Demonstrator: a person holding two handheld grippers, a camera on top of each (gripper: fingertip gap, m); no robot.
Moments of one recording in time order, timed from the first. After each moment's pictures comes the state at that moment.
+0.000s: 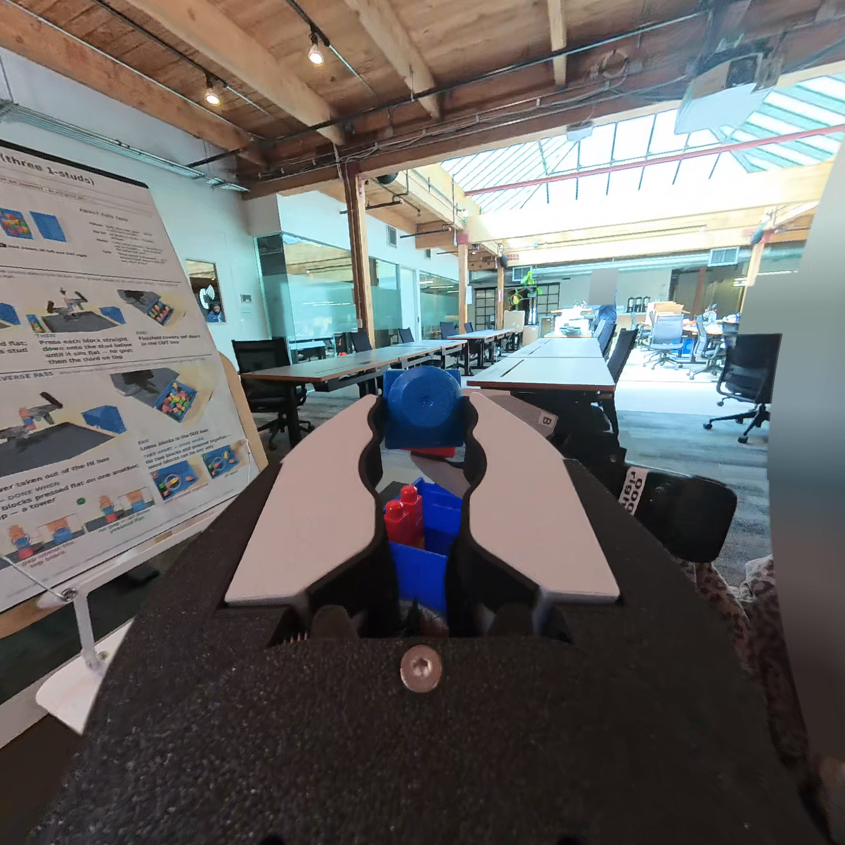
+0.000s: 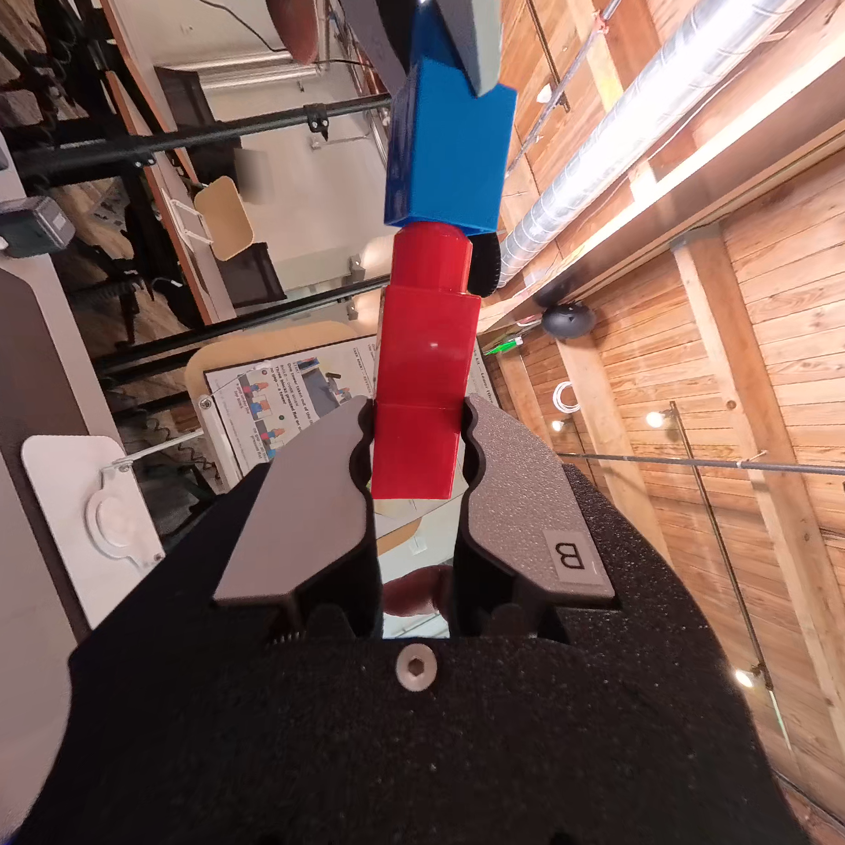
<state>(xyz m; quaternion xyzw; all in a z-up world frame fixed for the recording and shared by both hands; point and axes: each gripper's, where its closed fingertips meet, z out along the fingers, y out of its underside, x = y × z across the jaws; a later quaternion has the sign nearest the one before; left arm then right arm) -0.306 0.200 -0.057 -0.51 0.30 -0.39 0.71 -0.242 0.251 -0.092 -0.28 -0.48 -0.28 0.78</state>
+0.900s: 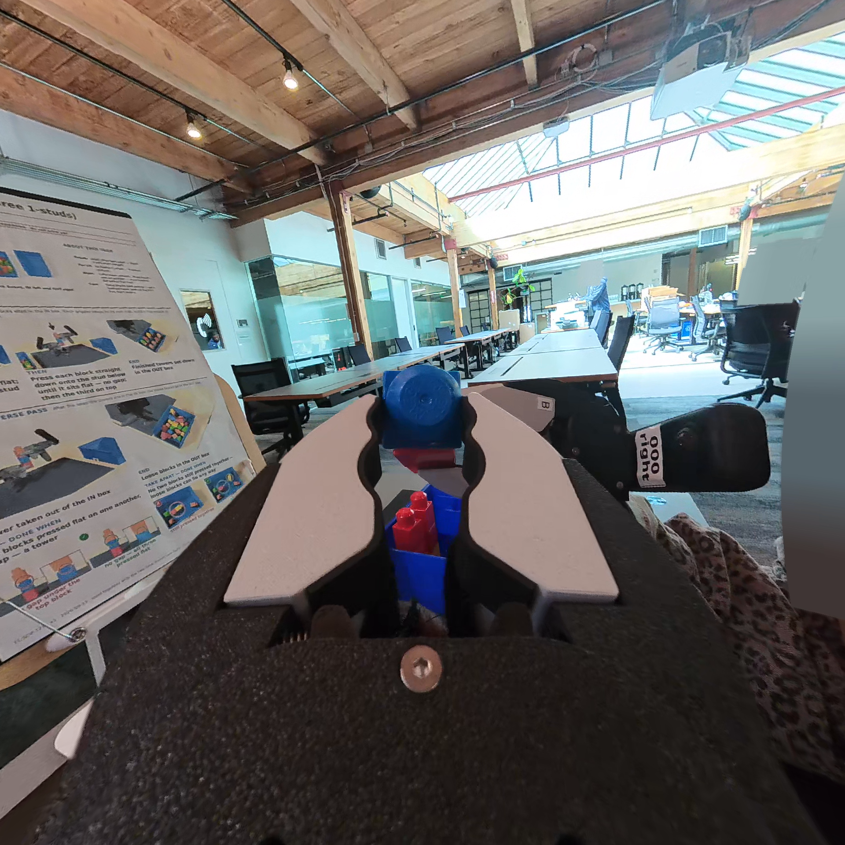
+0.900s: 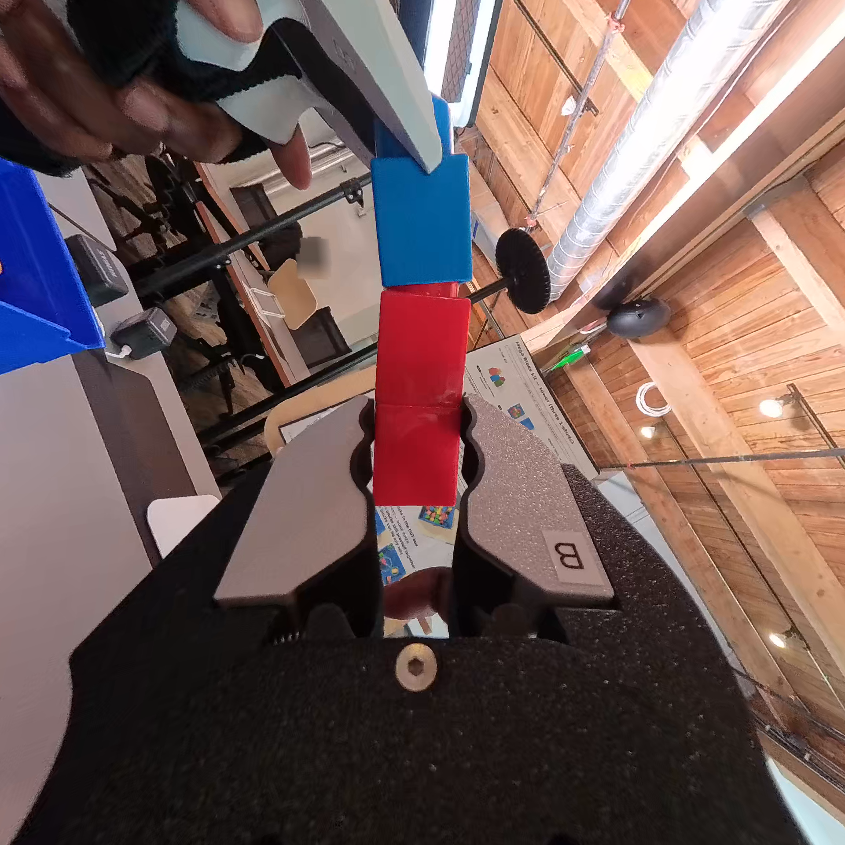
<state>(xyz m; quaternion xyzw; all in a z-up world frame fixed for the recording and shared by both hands) -0.297 0.204 -0.062 -0.48 0.33 -0.37 0.72 -0.252 0.245 -0.098 -0.31 -0.49 -0.16 0.80</state>
